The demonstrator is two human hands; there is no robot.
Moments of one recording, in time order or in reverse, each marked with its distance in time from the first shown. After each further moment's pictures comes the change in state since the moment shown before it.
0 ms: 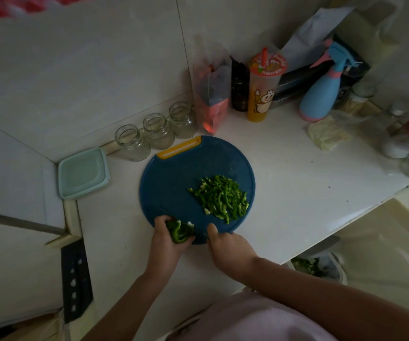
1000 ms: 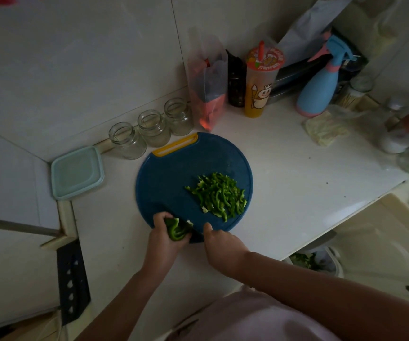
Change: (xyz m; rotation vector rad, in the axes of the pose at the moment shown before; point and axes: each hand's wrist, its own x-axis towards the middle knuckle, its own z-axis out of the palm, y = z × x) left_hand 0.006 -0.001 -0.002 0.038 -0.076 -0.015; right_hand 0.006 -0.010 -0.011 0.142 -0.158 0.071
